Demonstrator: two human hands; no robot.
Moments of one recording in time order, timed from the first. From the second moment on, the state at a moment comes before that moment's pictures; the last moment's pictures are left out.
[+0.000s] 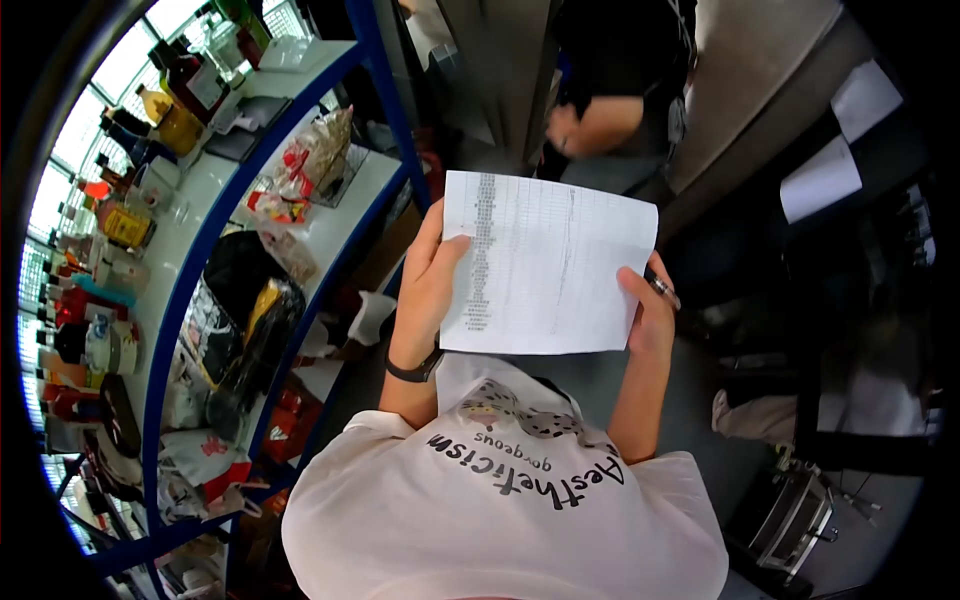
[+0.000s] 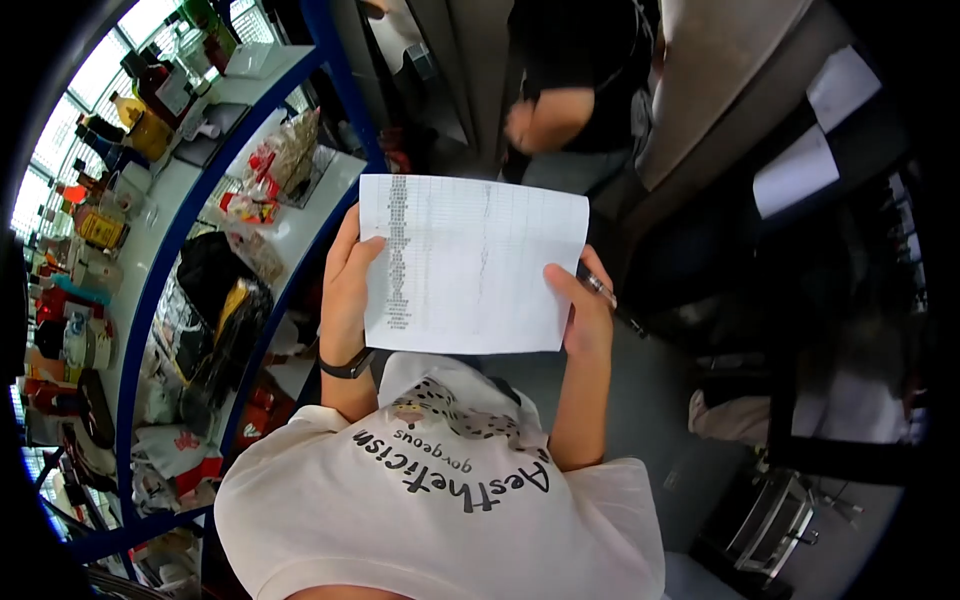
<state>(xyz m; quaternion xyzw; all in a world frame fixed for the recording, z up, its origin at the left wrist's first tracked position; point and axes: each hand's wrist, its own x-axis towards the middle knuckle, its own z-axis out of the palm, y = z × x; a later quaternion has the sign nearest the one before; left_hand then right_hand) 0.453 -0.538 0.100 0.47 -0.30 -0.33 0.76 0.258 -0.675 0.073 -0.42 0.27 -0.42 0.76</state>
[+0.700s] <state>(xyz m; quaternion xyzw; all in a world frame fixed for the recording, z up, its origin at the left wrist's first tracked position) 0.467 -0.491 0.127 0.56 -0.16 -0.13 0.80 0.370 -0.739 0.076 -0.50 0.06 -0.12 0.86</state>
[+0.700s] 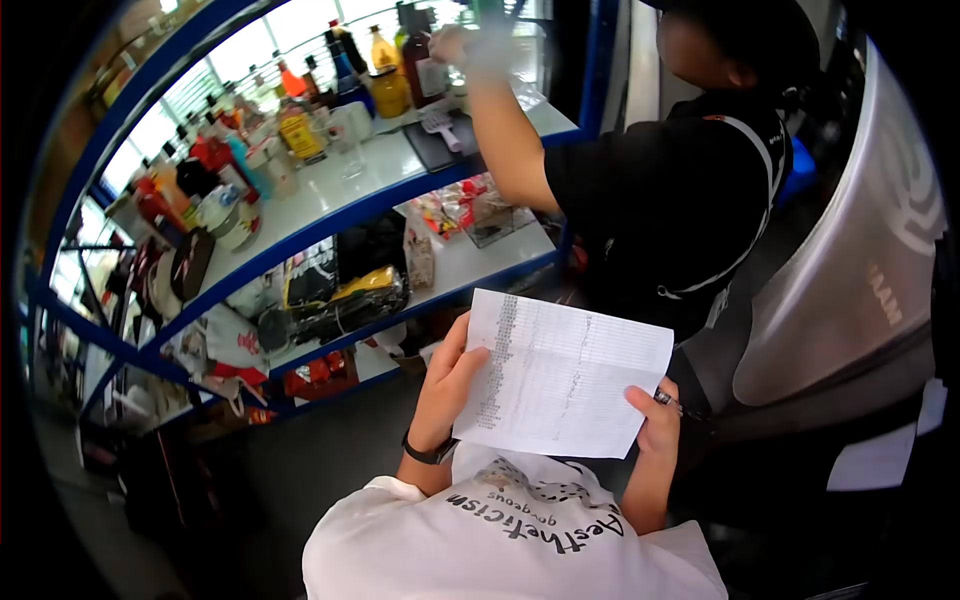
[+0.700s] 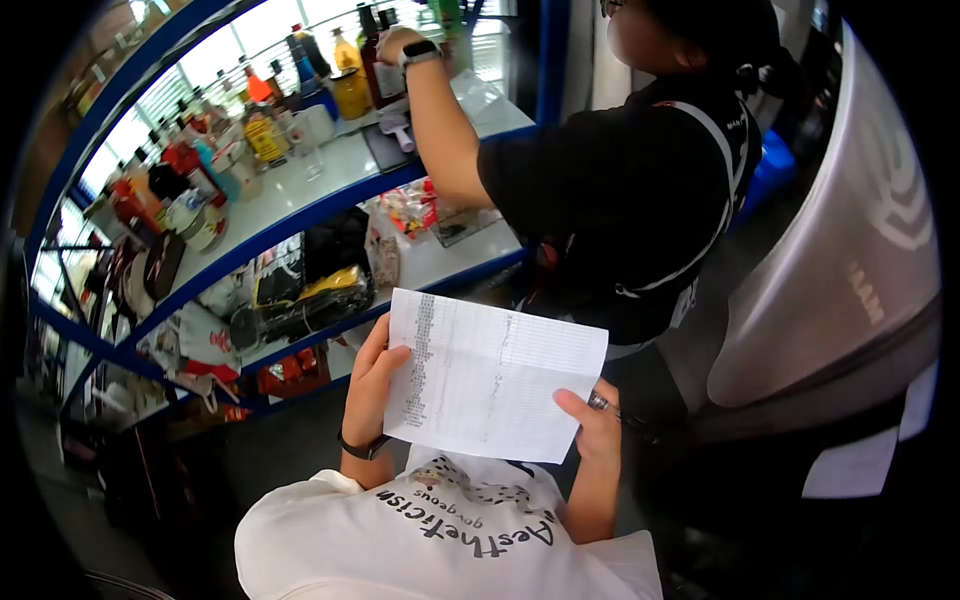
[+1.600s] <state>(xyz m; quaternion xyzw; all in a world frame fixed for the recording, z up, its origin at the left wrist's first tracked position) 0.277 -0.477 0.108 0.67 -0.01 0.08 0.74 0.302 -0.737 0.048 -0.46 0.03 0.09 0.88</state>
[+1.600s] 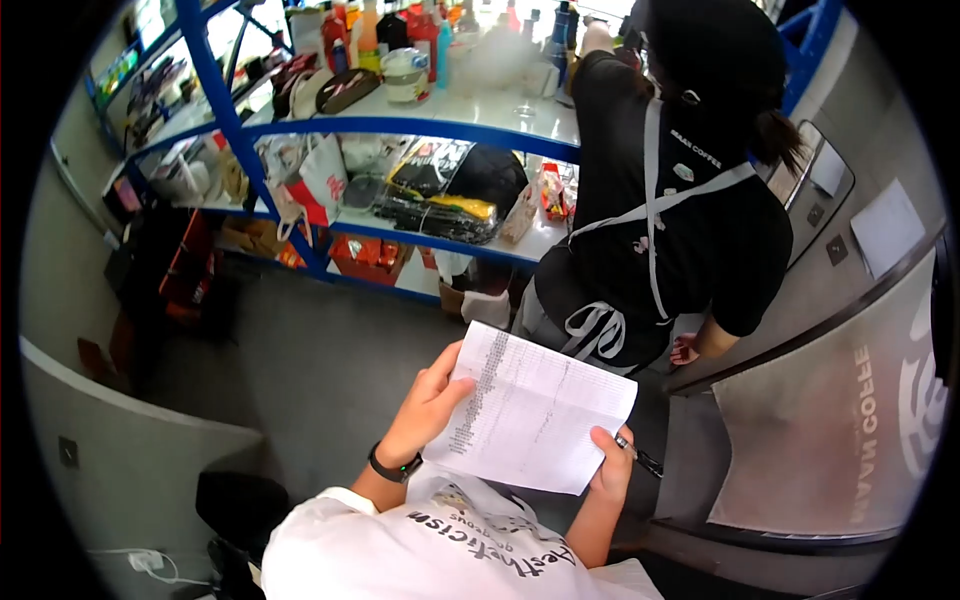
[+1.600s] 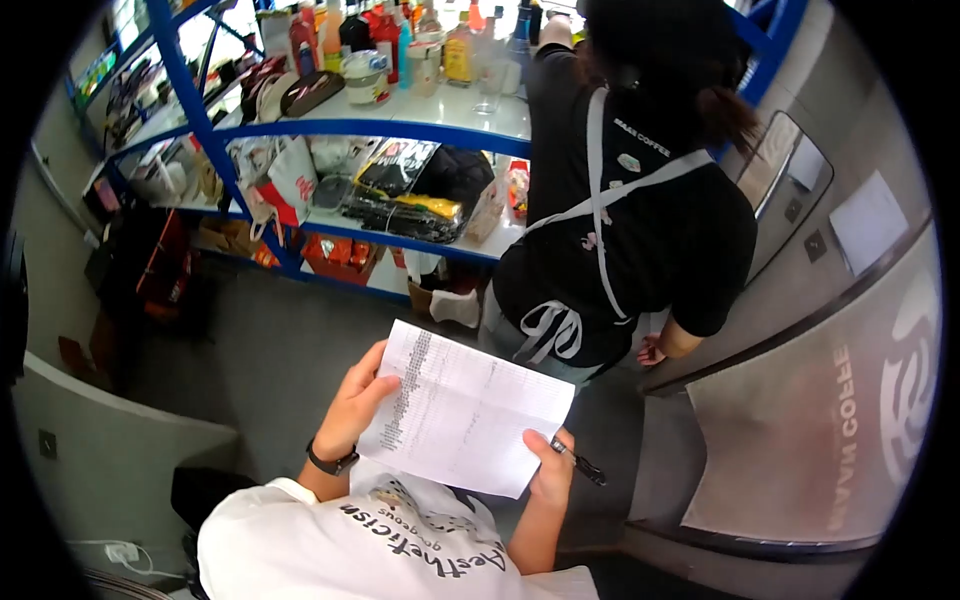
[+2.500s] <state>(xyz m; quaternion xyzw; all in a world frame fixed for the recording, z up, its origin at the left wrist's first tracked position) 0.403 -0.139 0.084 0.64 -0.13 0.02 0.76 0.380 -0.389 0.019 -0.41 0.05 0.02 0.91</state>
